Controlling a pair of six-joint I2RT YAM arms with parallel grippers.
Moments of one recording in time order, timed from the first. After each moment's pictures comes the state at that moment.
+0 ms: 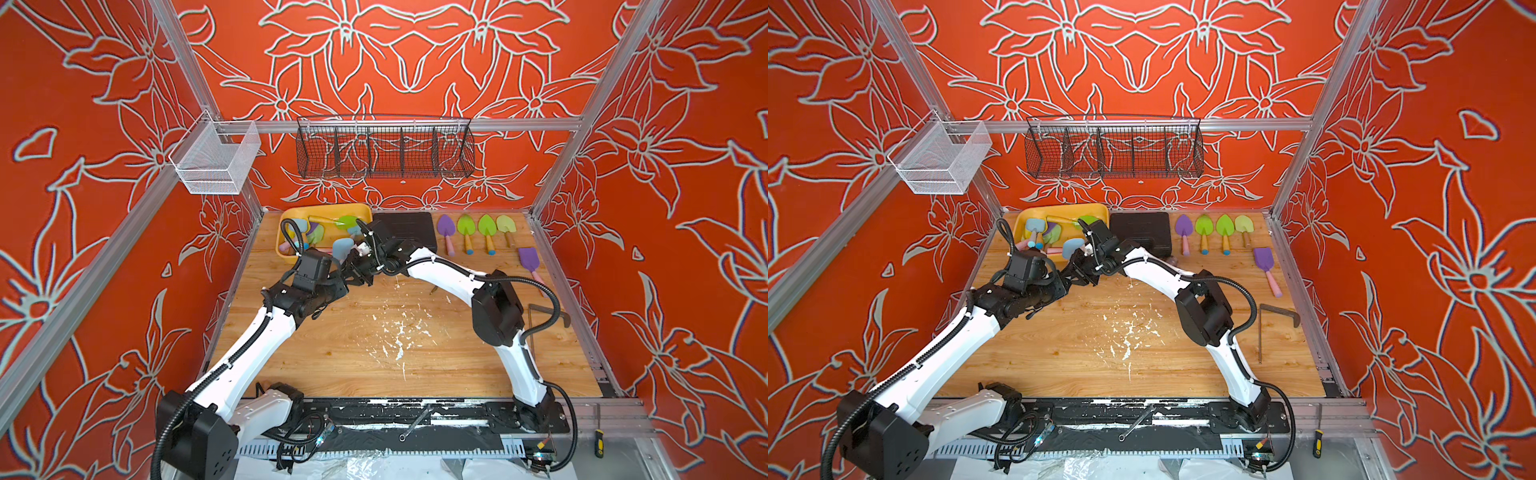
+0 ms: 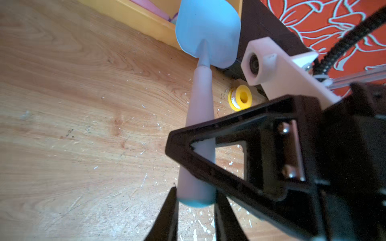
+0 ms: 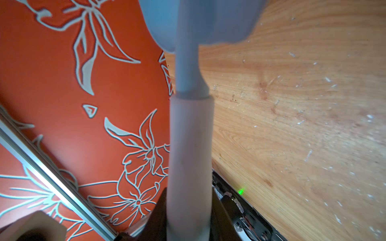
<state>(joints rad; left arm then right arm) -0.32 1.10 0.93 -0.62 0.05 -0.78 0.79 2.20 1.95 -0.47 -0.69 1.26</state>
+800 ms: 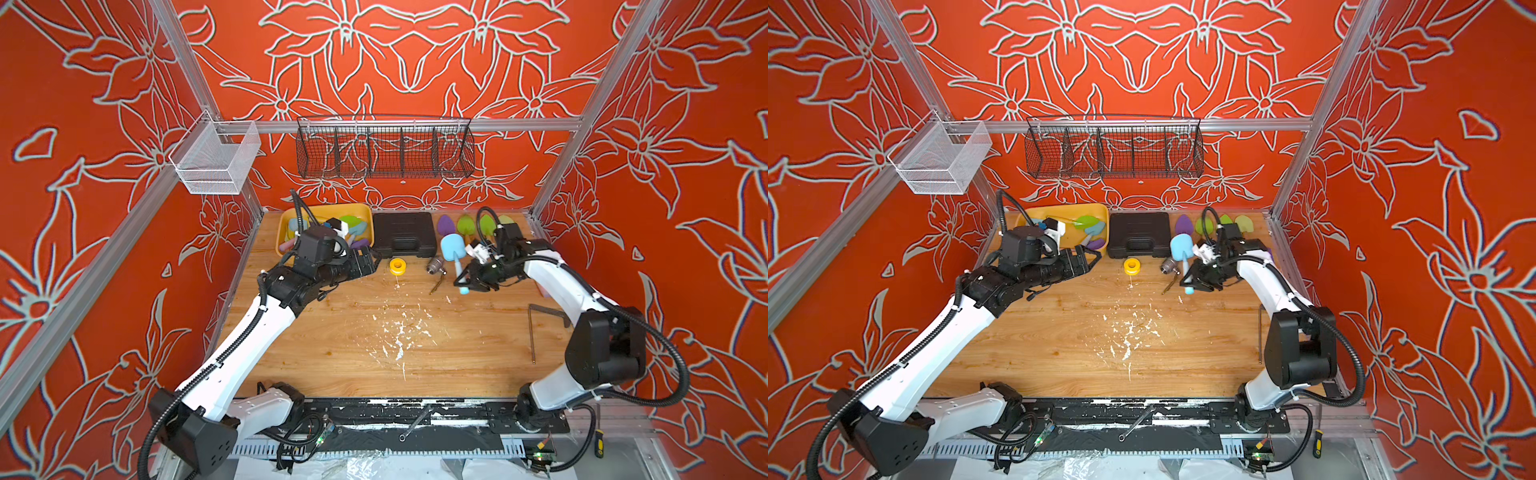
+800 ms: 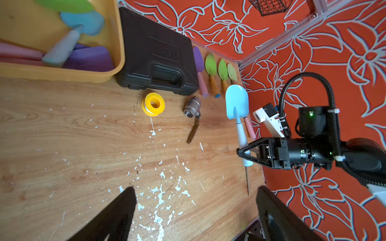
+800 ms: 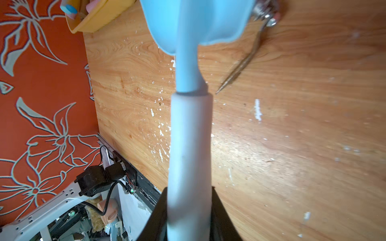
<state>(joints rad) -0.43 1.18 1.23 -0.60 0.22 -0.67 0.06 1.56 1.24 -0.97 -0.70 0.18</state>
